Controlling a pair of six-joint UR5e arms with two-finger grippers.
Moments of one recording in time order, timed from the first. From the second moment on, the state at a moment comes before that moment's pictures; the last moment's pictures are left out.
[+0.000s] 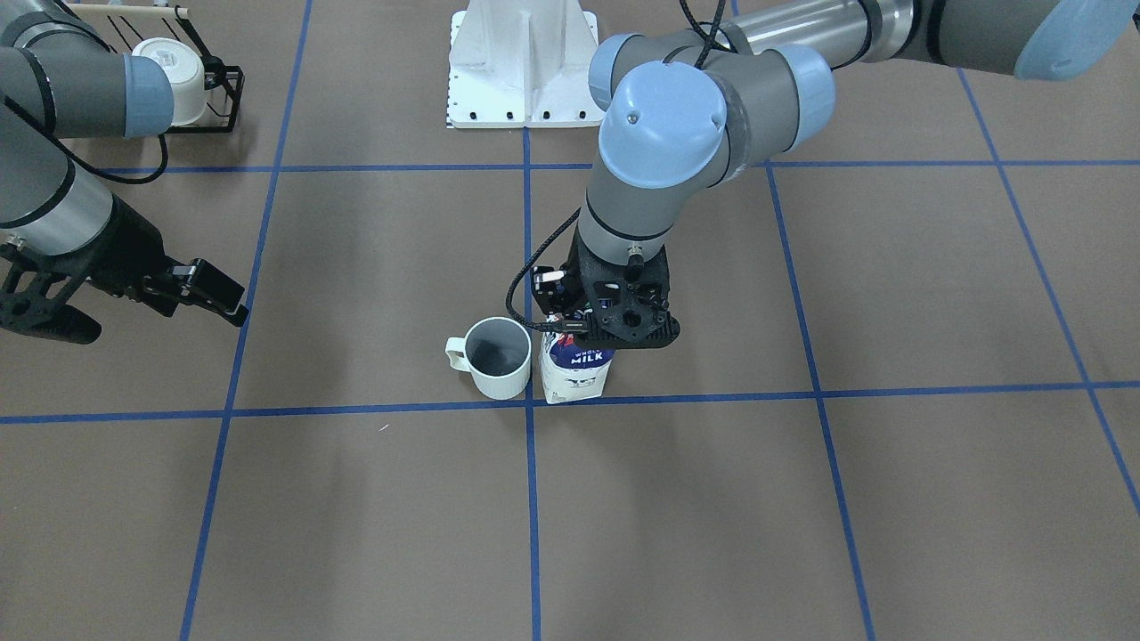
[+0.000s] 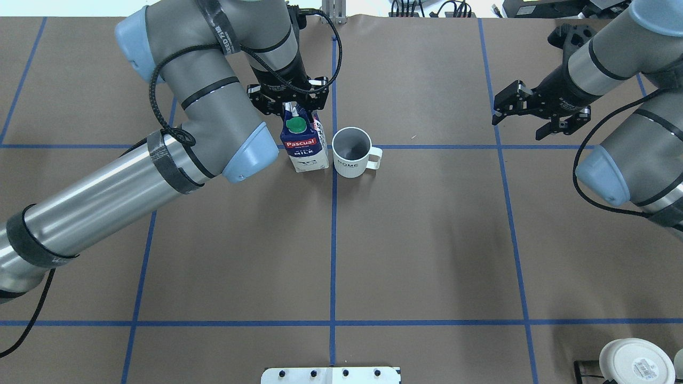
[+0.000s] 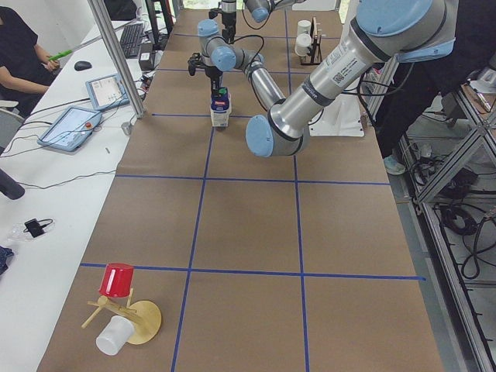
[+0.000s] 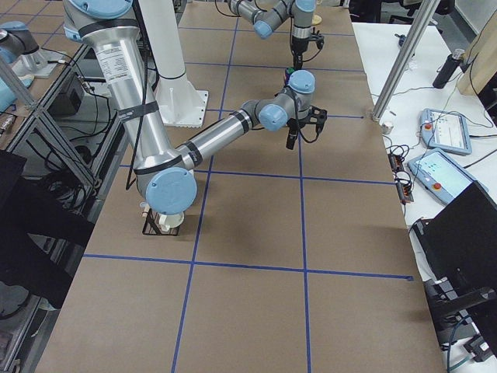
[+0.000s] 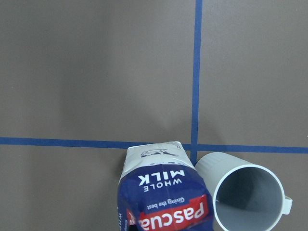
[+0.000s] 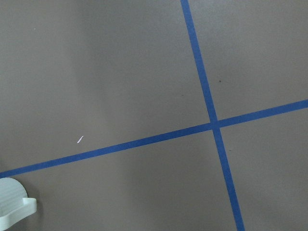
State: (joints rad) left arm -0.77 -2.51 -1.46 -1.50 -2.14 -1.08; right arm 1.00 -1.24 1.80 -1.42 2.29 1.12
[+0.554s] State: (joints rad) left arm -0.79 -2.47 -1.56 -1.50 -2.14 -1.07; right arm 1.01 -1.26 1.83 -1.41 2.25 1.13
